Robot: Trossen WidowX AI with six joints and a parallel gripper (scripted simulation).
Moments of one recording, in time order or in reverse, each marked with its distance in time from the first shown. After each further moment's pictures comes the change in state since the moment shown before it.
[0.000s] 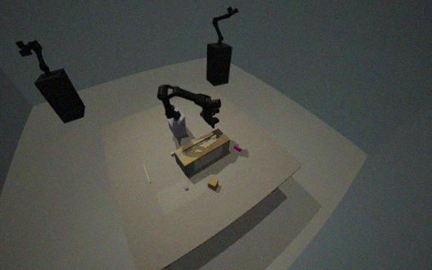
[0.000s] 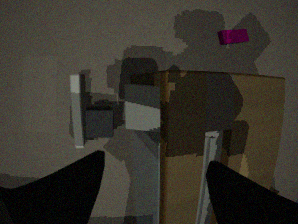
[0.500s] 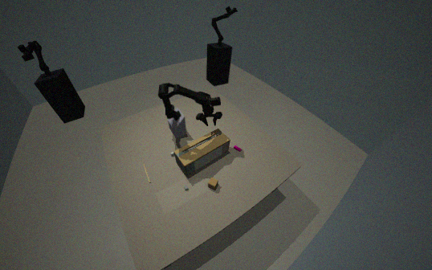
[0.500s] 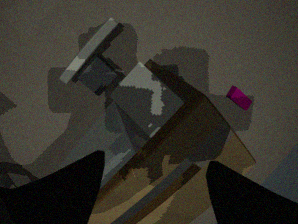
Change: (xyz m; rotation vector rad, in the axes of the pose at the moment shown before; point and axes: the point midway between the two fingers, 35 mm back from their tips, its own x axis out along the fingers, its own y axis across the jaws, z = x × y) arm -0.004 0.006 0.003 -0.767 0.067 -0.056
